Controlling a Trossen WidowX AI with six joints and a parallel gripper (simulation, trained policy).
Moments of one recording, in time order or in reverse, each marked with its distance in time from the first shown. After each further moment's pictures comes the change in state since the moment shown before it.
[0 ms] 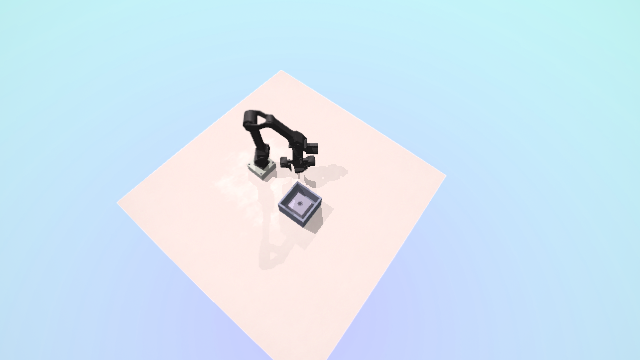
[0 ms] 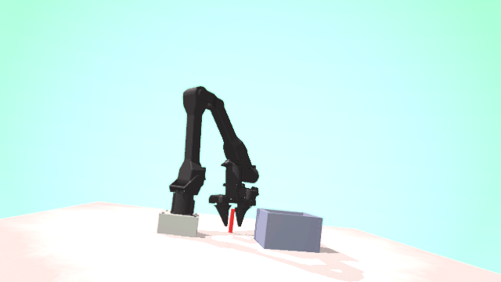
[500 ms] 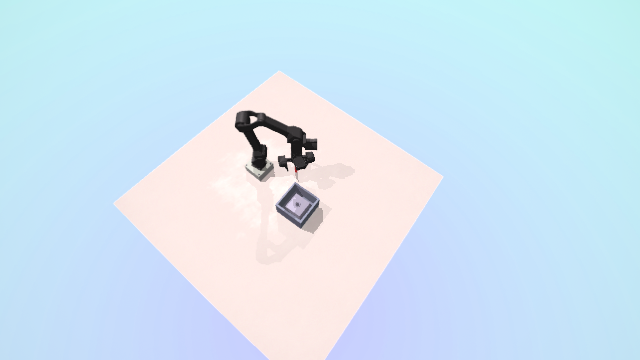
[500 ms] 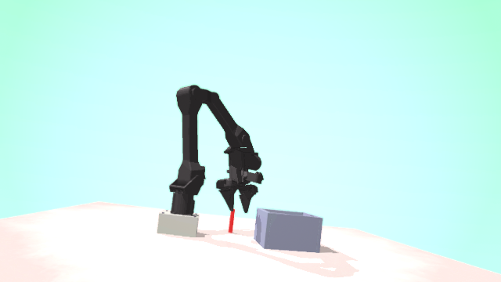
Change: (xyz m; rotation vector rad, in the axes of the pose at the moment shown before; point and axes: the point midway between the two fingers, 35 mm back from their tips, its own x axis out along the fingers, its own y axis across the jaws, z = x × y) arm -0.048 0.003 0.021 -0.153 -0.085 -0.011
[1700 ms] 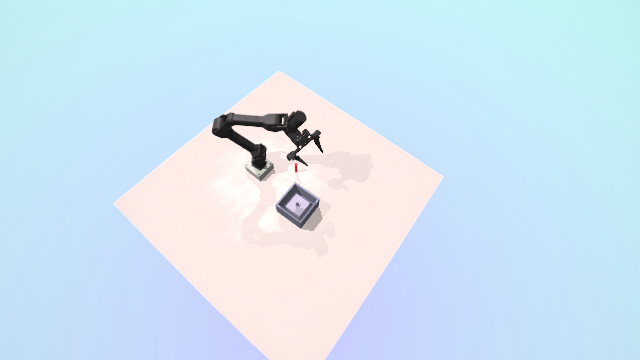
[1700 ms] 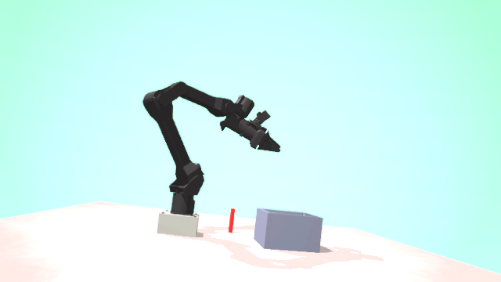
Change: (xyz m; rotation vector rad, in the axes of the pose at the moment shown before) arm -0.189 0.038 0.121 -0.156 -0.830 0.555
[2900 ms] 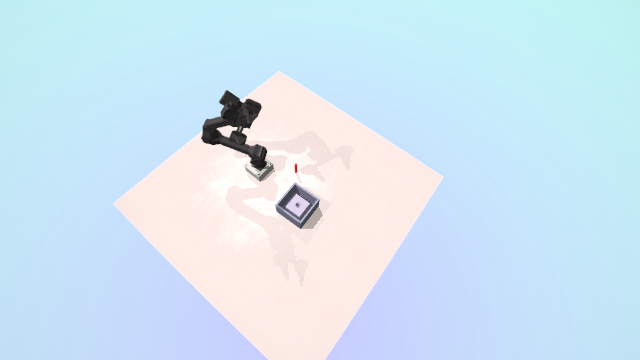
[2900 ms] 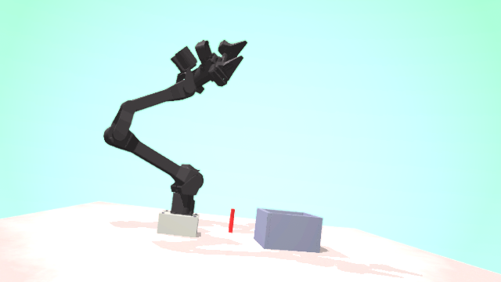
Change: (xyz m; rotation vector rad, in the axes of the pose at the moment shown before) arm -0.230 -0.151 0.195 0.669 -1.044 -0.067
